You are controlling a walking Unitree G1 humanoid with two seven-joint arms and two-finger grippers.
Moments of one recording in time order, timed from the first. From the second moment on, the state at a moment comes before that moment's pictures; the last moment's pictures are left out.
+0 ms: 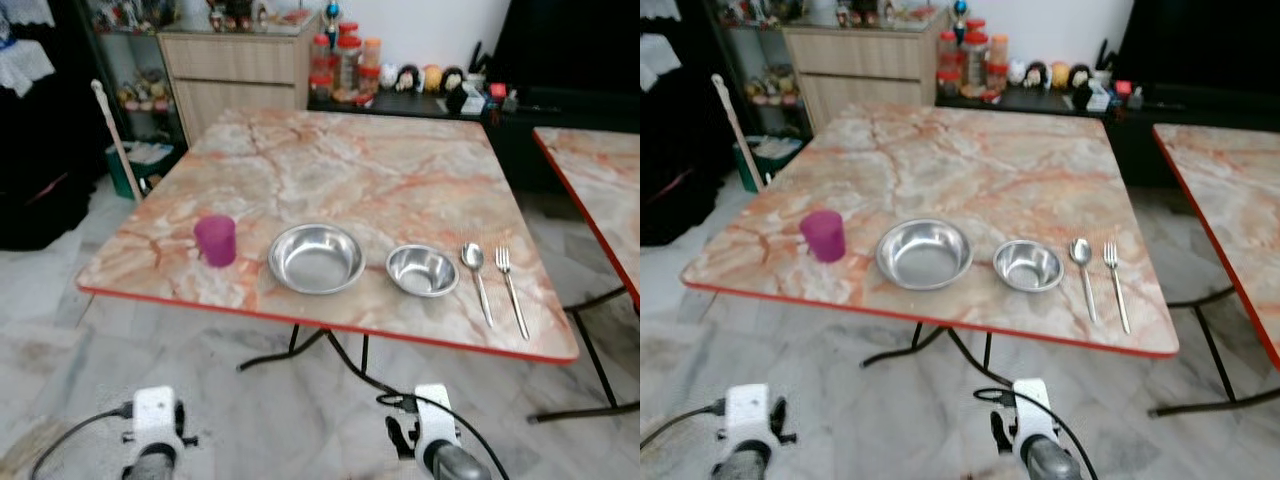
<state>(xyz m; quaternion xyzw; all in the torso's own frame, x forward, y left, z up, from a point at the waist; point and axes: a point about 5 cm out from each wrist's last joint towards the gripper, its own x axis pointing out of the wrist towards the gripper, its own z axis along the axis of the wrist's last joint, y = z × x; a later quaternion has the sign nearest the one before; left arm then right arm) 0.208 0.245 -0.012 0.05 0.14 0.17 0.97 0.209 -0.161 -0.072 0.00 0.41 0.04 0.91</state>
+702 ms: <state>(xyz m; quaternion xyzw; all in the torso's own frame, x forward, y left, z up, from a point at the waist) 0.295 0.164 0.134 0.02 -0.09 0.00 1.00 0.212 -0.156 -0.071 0.00 0.41 0.05 0.91</state>
